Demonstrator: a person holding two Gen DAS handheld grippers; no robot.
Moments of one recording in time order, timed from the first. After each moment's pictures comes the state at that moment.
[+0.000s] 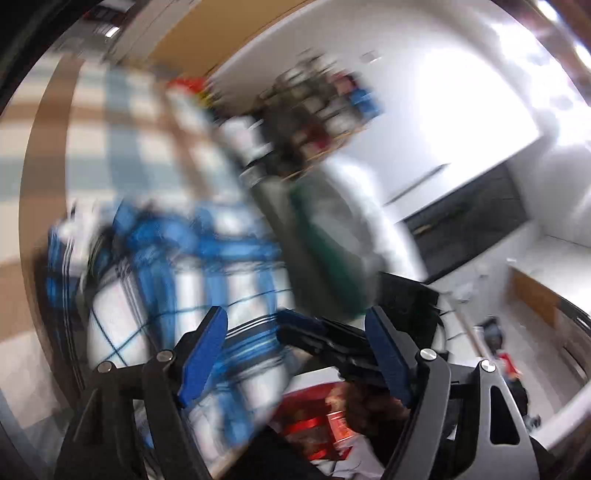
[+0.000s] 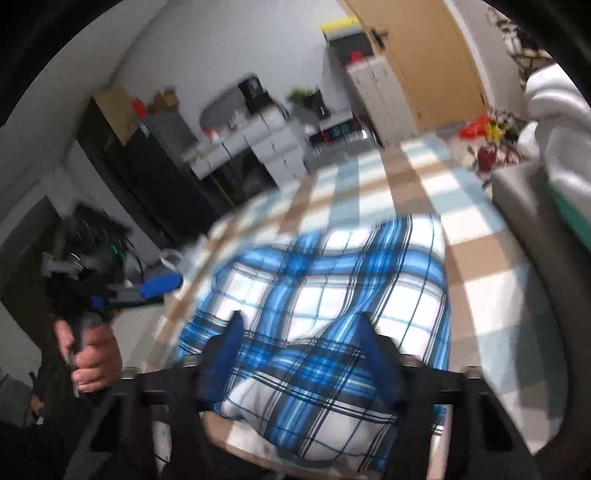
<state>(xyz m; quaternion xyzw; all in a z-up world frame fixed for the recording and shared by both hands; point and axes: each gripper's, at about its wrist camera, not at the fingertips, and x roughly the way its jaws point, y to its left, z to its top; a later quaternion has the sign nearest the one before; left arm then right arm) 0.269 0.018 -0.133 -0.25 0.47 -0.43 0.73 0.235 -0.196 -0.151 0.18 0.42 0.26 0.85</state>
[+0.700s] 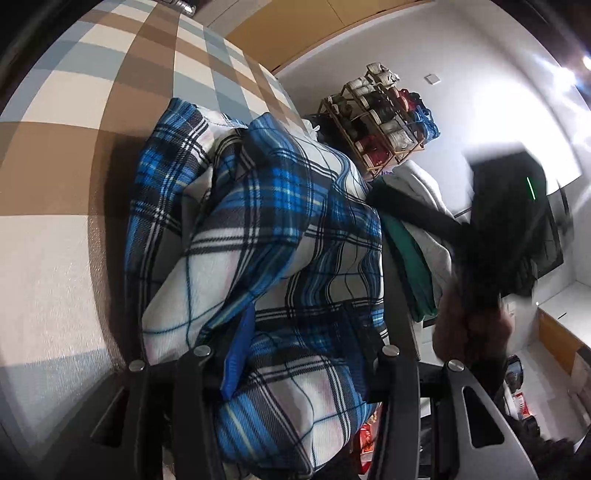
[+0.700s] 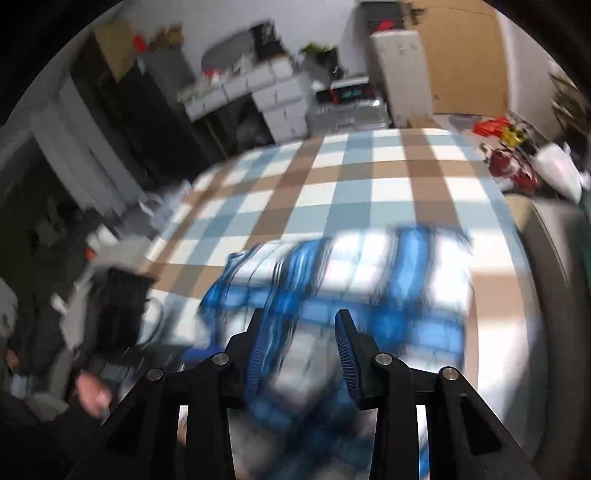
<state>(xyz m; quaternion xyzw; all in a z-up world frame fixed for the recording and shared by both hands) 0.250 0.041 -0.215 -0.29 0.47 -0.35 0.75 0.326 -0.117 -0.121 0.02 0.48 0.27 0.83</state>
